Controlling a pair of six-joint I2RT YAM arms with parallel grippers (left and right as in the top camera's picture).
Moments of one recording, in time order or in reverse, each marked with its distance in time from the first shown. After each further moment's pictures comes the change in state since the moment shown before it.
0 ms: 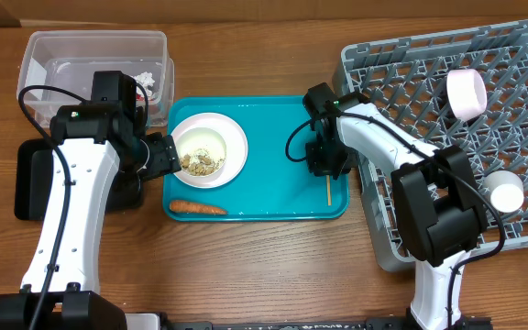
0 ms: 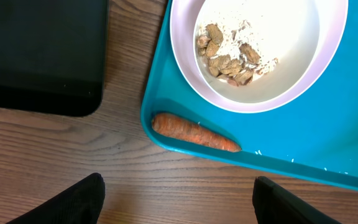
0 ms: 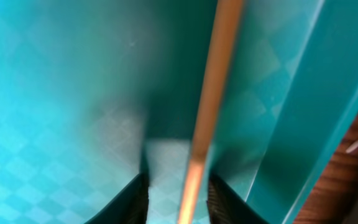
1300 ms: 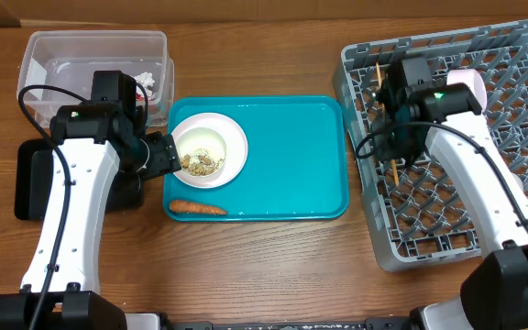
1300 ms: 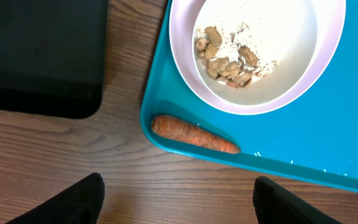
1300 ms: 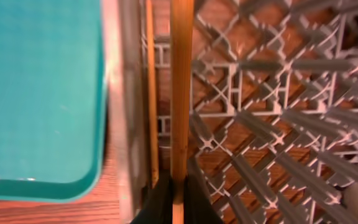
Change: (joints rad) left arm 0.000 0.000 0.000 0.007 0.000 0.000; right arm -0.233 -0.438 -0.074 -0.128 0.145 -0.283
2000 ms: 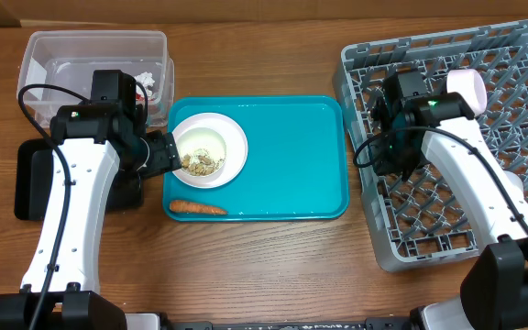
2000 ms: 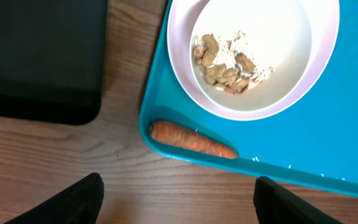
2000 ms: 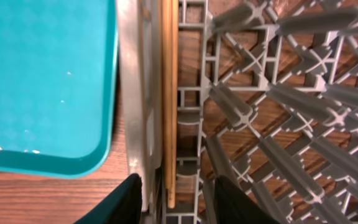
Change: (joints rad) left arm 0.000 0.000 0.000 0.021 0.000 0.000; right arm -0.002 0.005 -0.044 -0.034 -0.070 -0.013
